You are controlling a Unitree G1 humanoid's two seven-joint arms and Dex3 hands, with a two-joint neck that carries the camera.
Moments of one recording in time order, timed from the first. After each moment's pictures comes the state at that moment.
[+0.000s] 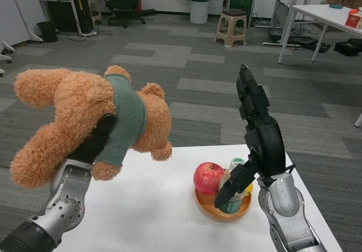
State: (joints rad) left arm -0.27 0.43 -0.32 0.20 -1.34 -0.61 -0.25; right arm -0.24 -0.22 0.19 0.10 0.12 -0.64 -0.07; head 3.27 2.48
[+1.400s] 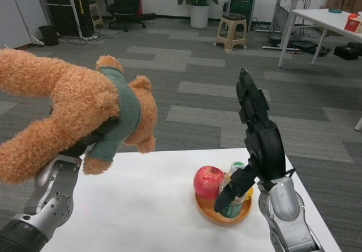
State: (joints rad) left arm -0.27 0.43 -0.14 0.20 -0.97 -0.61 -0.20; right arm -0.24 -0.22 0.19 0.10 0.12 -0.64 -0.07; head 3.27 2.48
